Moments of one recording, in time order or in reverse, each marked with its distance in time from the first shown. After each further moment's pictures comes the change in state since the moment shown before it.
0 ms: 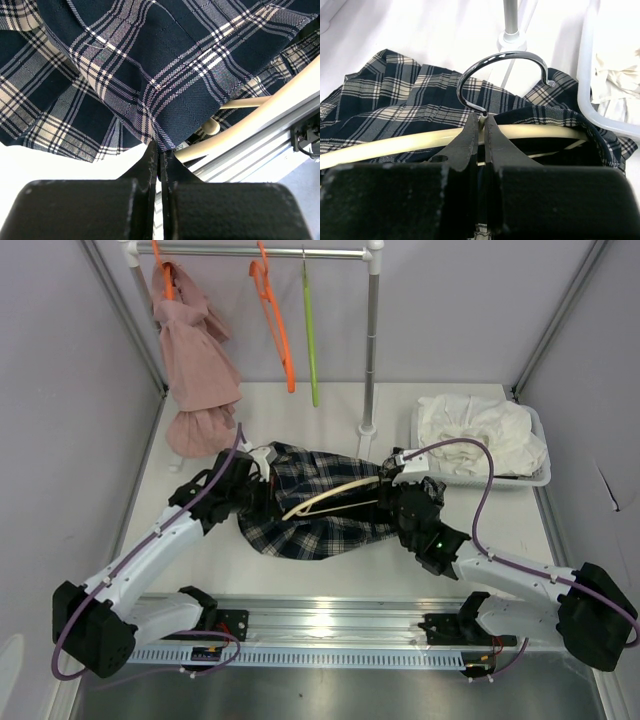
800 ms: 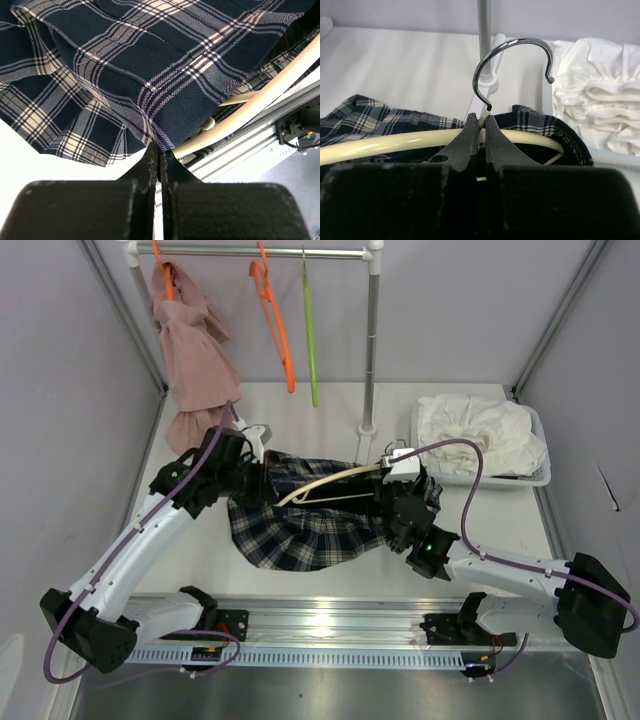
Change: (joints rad) left arm -0.007 0.020 0.282 -0.245 -0.031 0.035; right arm 0.124 0.039 0.061 0.175 0.249 -0.262
